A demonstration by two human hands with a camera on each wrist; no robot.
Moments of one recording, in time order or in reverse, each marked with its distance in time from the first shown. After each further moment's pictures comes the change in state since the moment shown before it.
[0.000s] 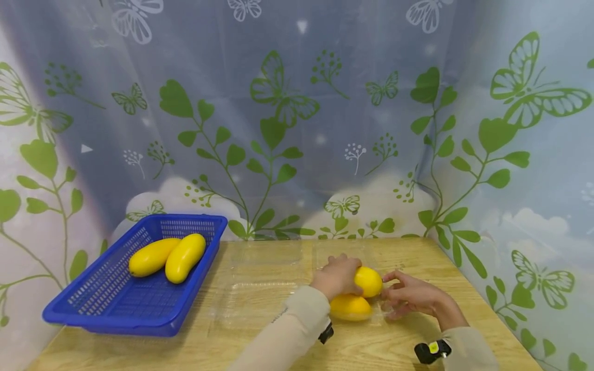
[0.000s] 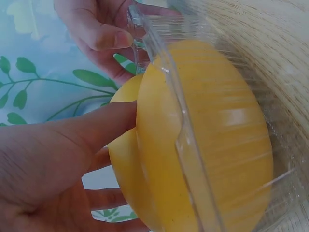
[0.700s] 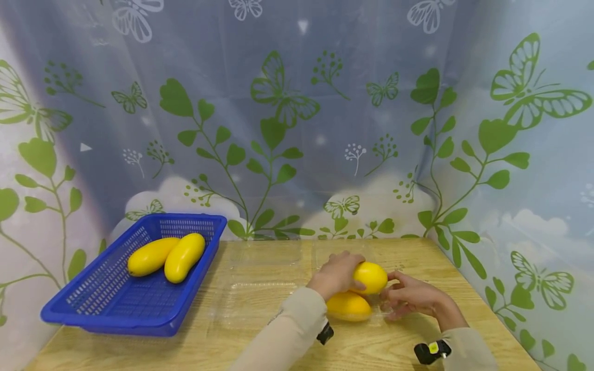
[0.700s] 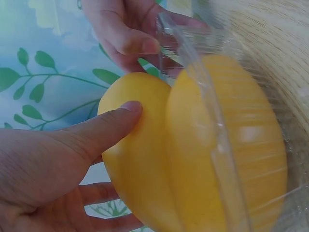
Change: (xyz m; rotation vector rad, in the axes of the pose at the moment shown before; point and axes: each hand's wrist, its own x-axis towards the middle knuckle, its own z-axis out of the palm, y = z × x) left_hand -0.006 0.000 -0.007 -0.047 0.037 0.076; right_hand -0.001 0.000 0.000 0.011 -0.004 0.001
